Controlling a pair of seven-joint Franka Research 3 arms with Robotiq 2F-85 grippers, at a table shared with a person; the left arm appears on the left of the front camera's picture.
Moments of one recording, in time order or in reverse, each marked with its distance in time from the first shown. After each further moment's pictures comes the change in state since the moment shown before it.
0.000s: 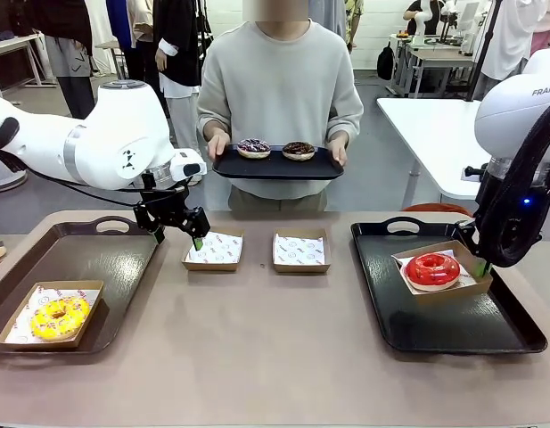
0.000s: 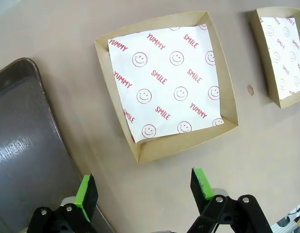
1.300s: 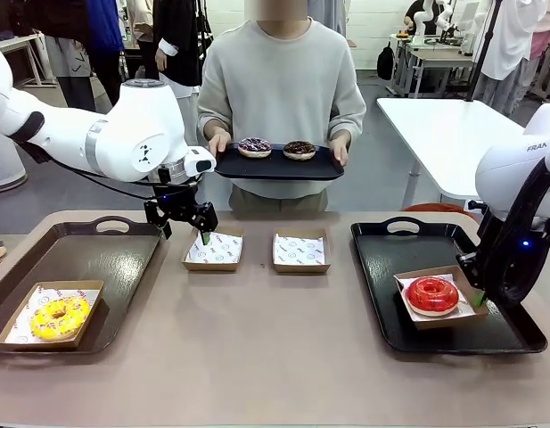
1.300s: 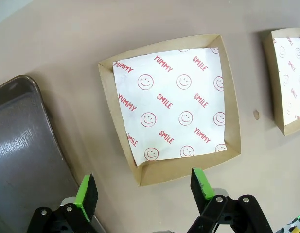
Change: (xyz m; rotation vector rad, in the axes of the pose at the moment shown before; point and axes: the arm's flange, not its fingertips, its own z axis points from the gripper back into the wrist) left arm 0.033 -0.004 -0.012 0.032 0.029 0.042; right arm -0.005 -0.024 -0.065 0.042 -0.046 -0.025
